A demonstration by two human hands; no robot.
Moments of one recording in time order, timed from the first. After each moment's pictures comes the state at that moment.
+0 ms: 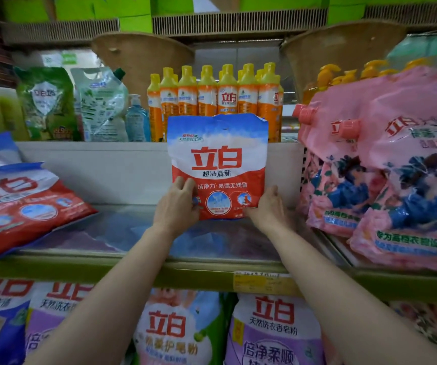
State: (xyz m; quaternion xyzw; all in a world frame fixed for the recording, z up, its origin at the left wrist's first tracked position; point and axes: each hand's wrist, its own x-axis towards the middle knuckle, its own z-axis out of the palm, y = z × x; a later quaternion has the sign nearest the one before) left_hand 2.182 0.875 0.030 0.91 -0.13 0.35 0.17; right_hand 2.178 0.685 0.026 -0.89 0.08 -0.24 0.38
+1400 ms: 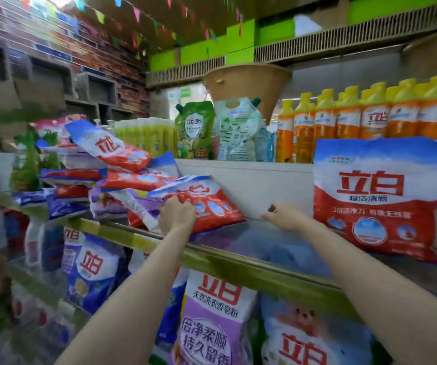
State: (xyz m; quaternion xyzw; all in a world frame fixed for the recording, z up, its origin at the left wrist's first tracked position) left_hand 2.124 1.118 0.059 0.79 0.31 0.36 0.39; right_hand 2.203 0.912 0.068 -0.96 -0.20 -0.10 0.18
